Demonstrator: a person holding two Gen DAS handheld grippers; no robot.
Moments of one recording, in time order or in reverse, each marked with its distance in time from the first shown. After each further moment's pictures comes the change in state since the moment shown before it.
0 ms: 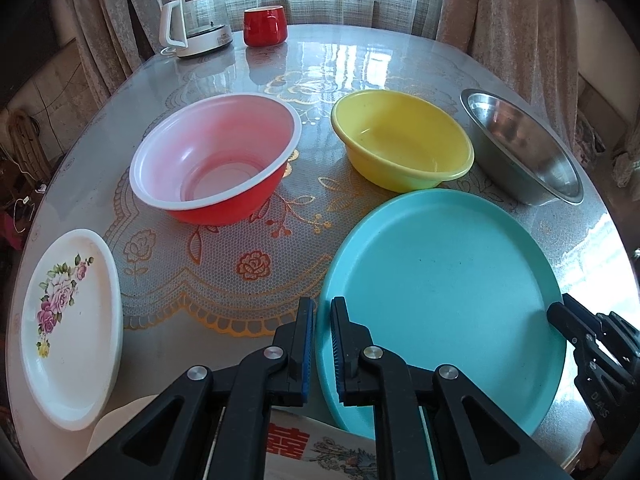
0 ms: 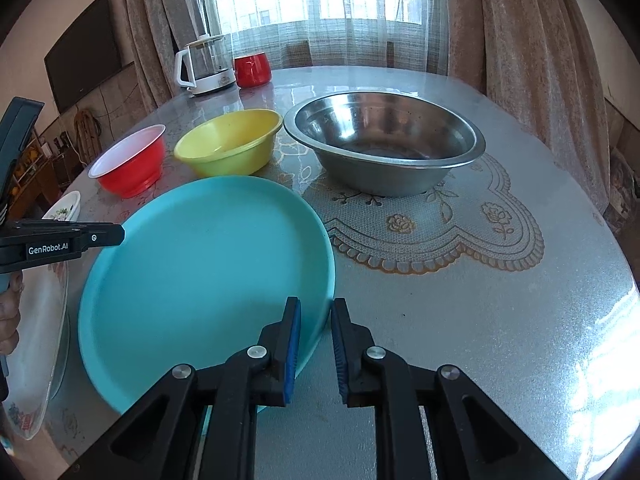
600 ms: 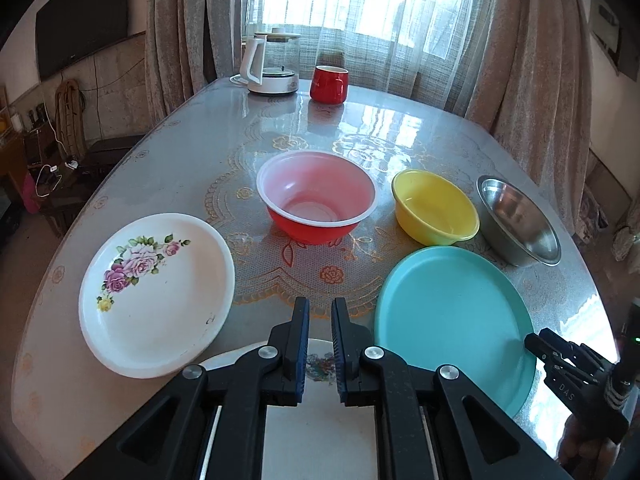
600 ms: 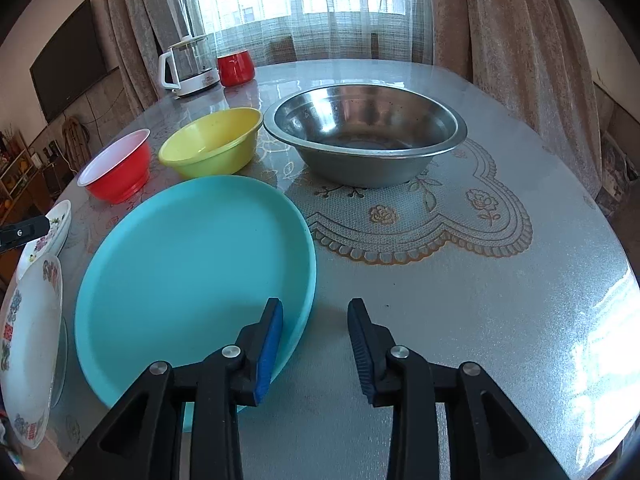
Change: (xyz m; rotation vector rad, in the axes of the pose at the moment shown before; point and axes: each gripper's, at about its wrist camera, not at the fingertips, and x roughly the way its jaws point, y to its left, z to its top) left arm -0.083 0.058 -0.038 -0.195 -0.209 0.005; right arm -0.002 -0.010 0.000 0.046 0.020 -0.028
